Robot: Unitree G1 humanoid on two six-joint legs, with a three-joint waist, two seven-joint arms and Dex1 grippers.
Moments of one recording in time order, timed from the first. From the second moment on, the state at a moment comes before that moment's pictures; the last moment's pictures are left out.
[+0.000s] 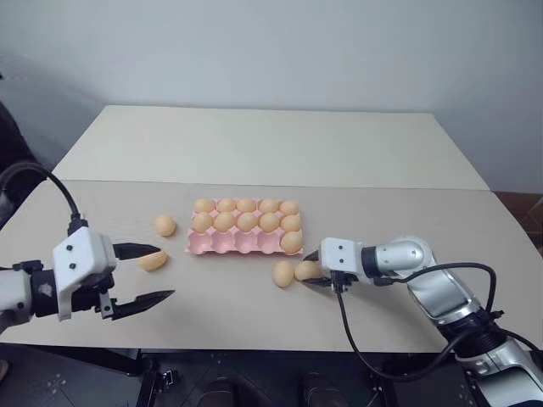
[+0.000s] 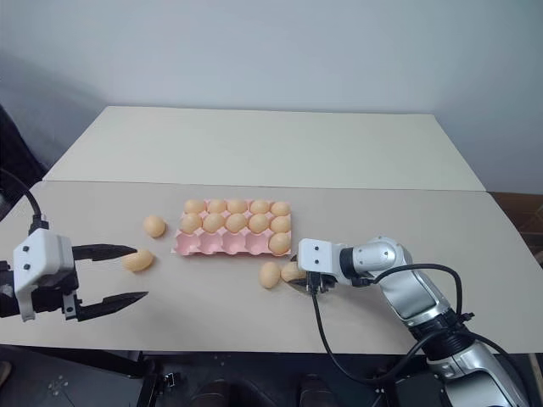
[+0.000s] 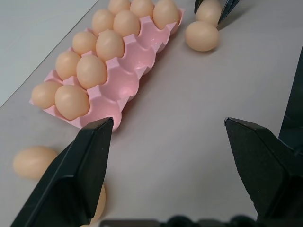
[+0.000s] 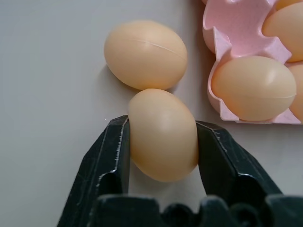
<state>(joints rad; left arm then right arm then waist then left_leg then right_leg) 0.22 1.02 0.61 -0.57 -0.55 0.48 -1.13 -0.49 -0.68 0.34 -0.13 -0.02 0.23 1.08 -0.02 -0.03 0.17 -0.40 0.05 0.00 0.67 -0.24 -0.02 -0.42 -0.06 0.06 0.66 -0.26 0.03</state>
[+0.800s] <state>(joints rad) 0.17 1.03 0.57 -0.55 -0.51 0.48 -1.13 -0.75 -0.57 0.38 -0.02 -0.12 0.11 1.02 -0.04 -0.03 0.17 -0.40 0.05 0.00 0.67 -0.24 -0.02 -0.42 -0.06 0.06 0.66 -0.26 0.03</state>
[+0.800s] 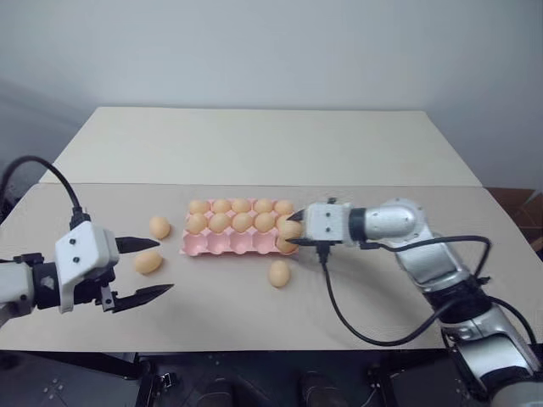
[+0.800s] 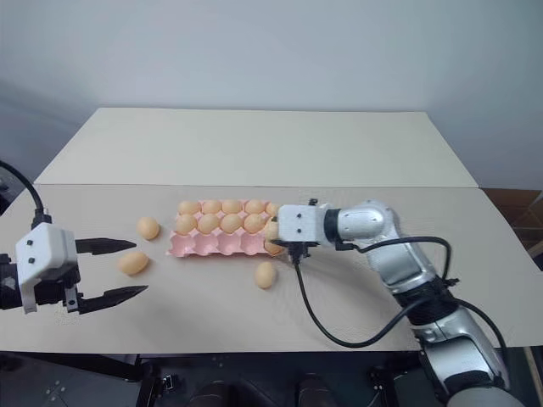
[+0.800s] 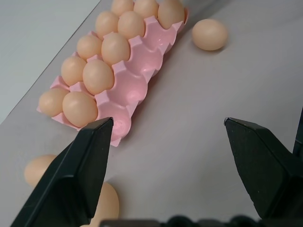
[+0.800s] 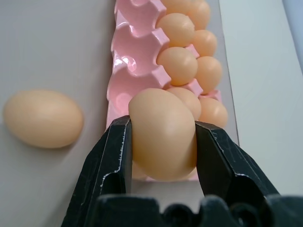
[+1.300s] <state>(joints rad) 0.23 1.01 0.58 -0.58 -0.49 0.48 -1.08 -0.89 -0.44 0.48 0.25 -0.21 -0.16 1.03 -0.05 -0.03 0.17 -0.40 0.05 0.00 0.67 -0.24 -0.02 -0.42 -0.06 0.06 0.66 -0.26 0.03</state>
